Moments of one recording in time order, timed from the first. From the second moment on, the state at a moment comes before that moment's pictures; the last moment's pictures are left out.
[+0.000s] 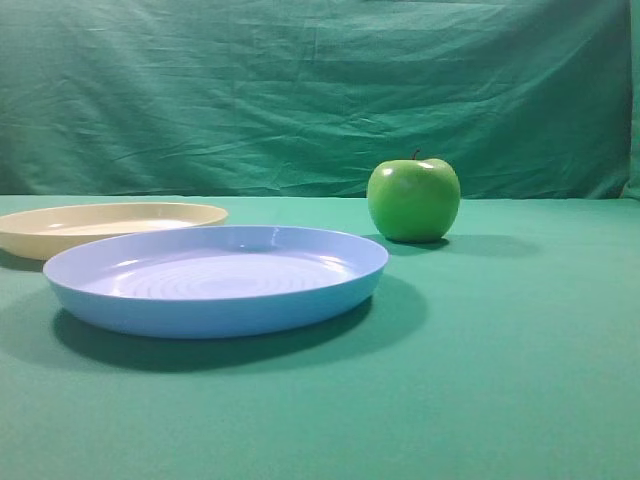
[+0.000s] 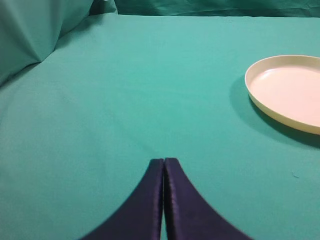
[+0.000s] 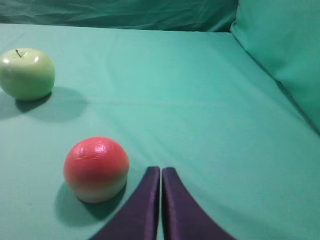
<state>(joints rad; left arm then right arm) 0.05 -0.02 0.01 0.33 0.38 -0.33 0.05 -0.01 0.02 -0.05 0.39 -0.04</state>
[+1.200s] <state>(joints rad) 0.05 -0.02 0.01 0.33 0.38 -0.33 0.05 -0.01 0.02 -0.04 0.37 -0.04</state>
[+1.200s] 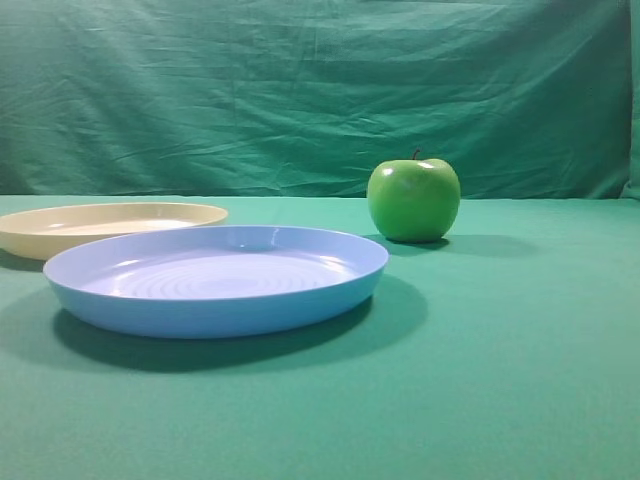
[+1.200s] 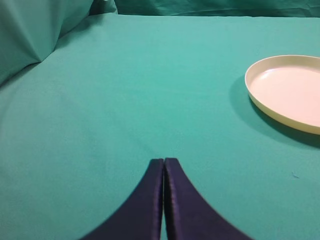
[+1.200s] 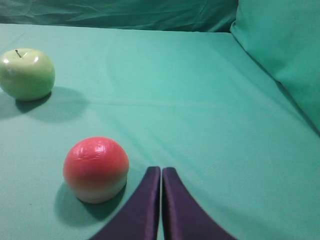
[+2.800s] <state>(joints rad) 0.05 -0.02 0.01 0.33 0.38 -0.33 0.05 0.30 -0.44 0.16 0.73 -0.22</state>
